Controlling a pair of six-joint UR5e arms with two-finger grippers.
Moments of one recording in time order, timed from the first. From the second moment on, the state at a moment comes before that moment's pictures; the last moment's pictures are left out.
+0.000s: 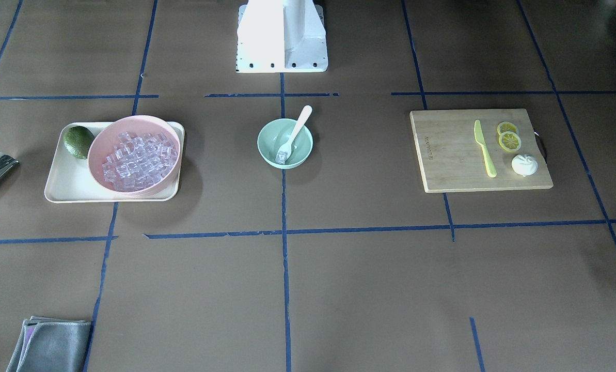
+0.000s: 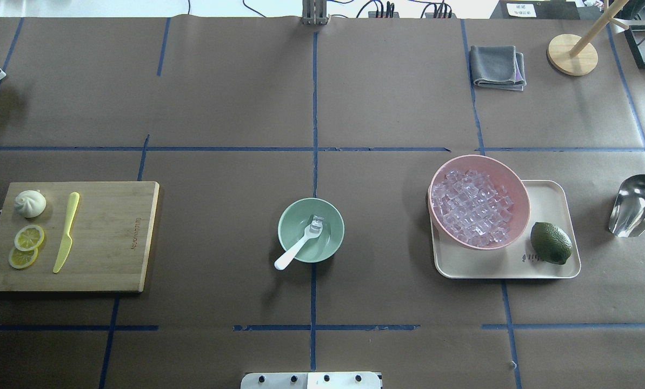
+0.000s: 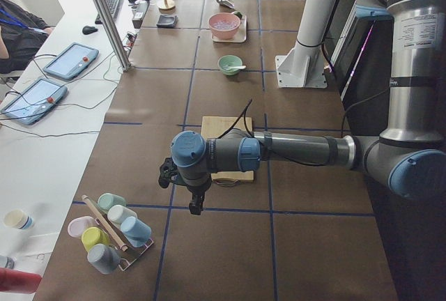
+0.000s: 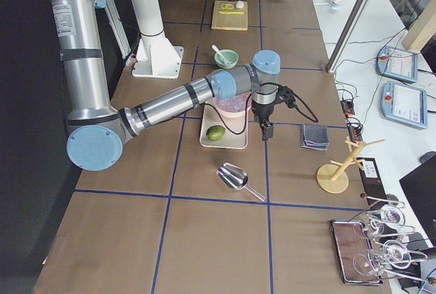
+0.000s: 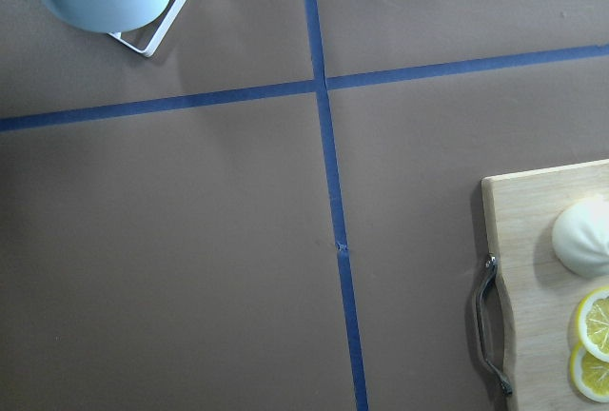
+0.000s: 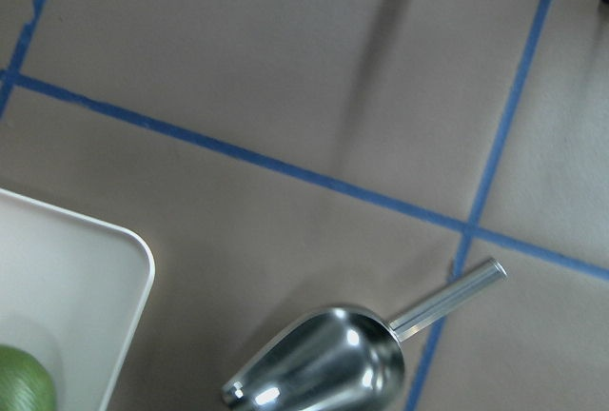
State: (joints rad) left arm -1.60 -1.52 -1.69 -1.46 -2.41 0.19; right arm 1.41 -1.59 1.89 -1.67 2.23 -0.04
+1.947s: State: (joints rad) left arm -1.60 -1.47 -1.82 -1.44 -2.41 0.20; right arm 1.62 -1.82 1.89 -1.65 2.34 -0.09
